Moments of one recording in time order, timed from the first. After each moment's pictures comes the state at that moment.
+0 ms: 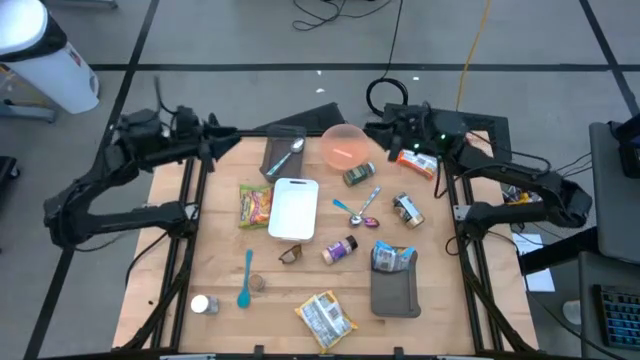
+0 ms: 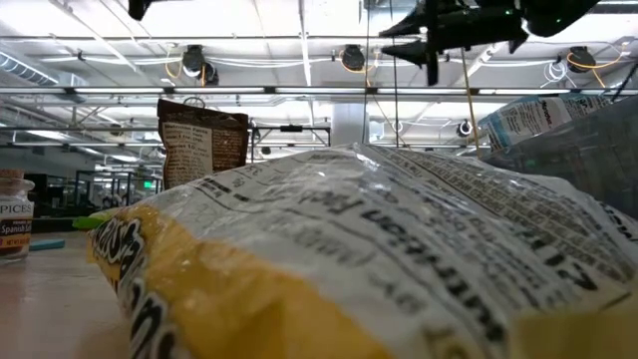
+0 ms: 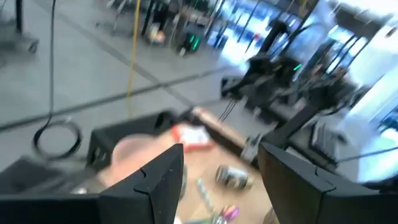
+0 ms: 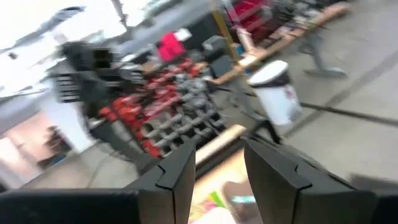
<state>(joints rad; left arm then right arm) 0.50 0.74 1.09 -0.49 0.11 -0.40 -0.55 1.11 0.80 0.41 -0.28 0.52</state>
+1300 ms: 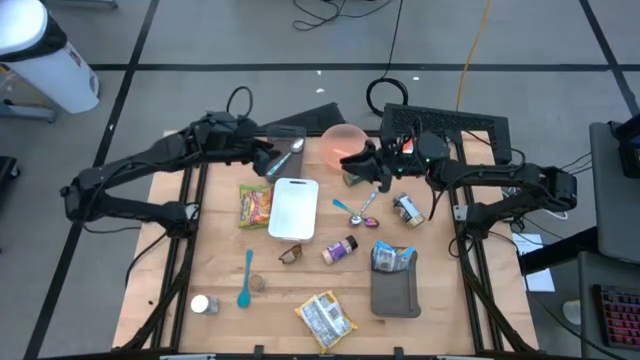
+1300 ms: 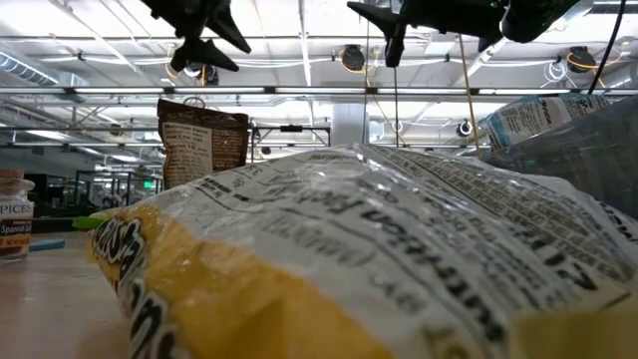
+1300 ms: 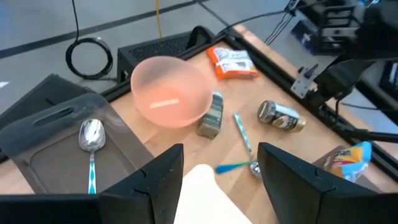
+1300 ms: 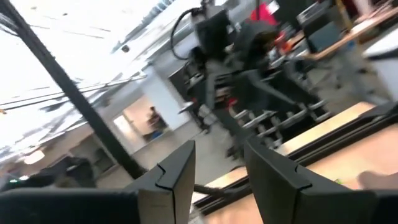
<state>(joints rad) 0.42 1.09 1.09 -0.51 0.02 -0.42 -0.30 1.26 0.80 0.70 -0.39 0.69</state>
